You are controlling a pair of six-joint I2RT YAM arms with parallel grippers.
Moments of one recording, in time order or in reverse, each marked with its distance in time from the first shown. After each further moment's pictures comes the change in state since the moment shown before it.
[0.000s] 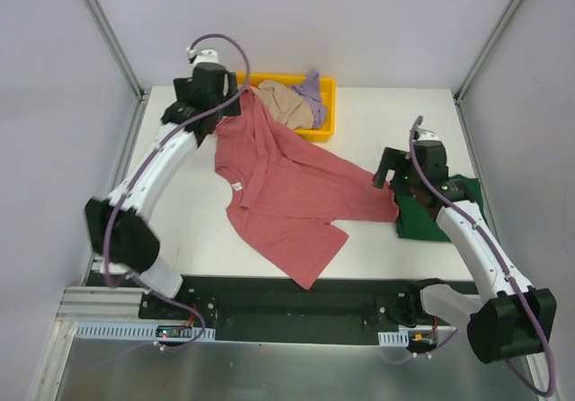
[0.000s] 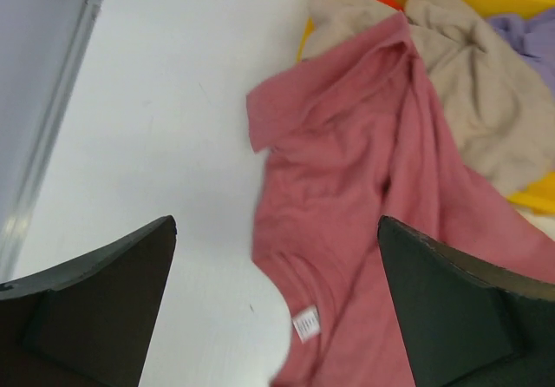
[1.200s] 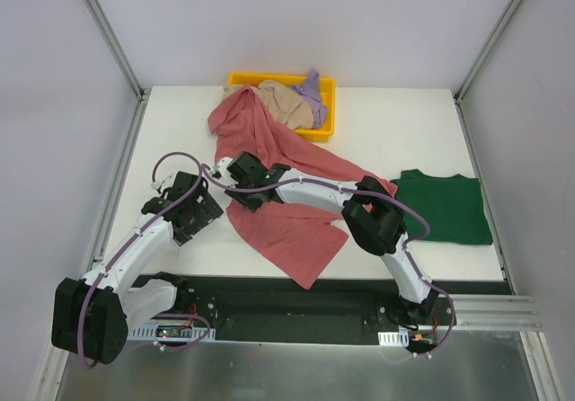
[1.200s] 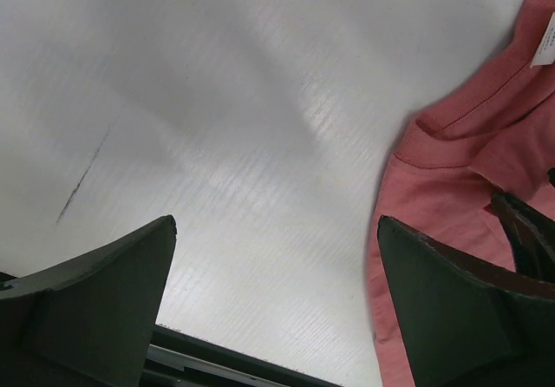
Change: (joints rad) left arm 0.084 -0.670 -1.032 -0.180 0.315 -0.720; right arm 0.865 1.117 0.868 0.068 -0.030 -0.516
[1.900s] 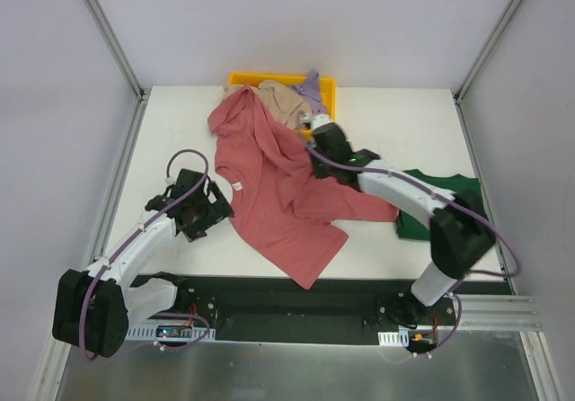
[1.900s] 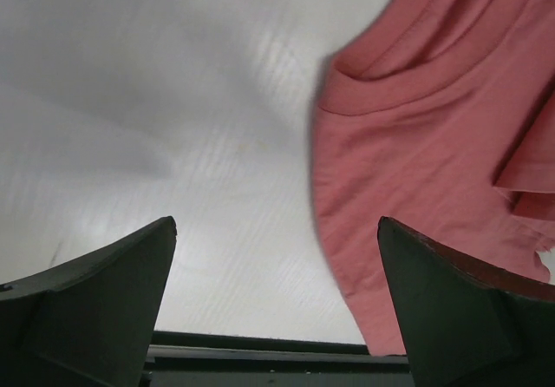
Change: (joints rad) left arm -0.004 0.029 0.000 0.065 0.173 0.051; right arm -0.251 -0.452 -0.449 0.152 0.157 0.271
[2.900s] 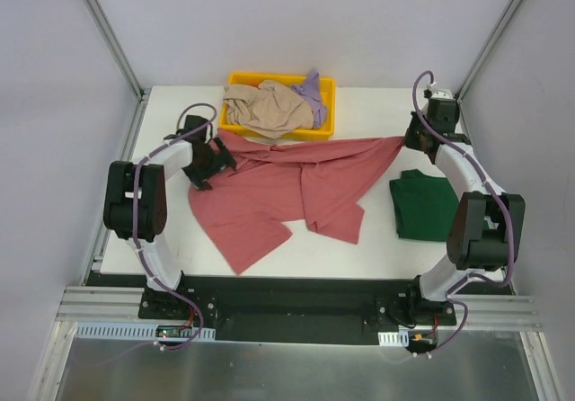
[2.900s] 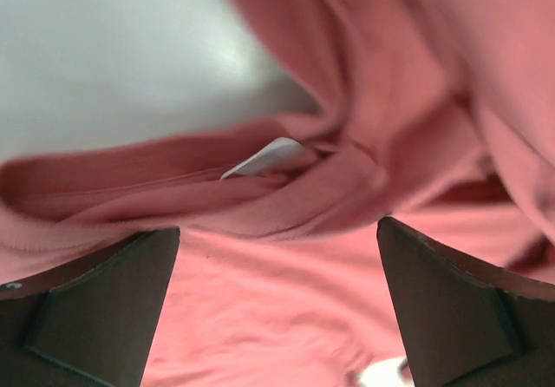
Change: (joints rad) left arm 0.129 0.776 0.558 0.146 0.142 0.150; right arm -0.806 -0.143 -0.117 0.069 -0.238 0.052
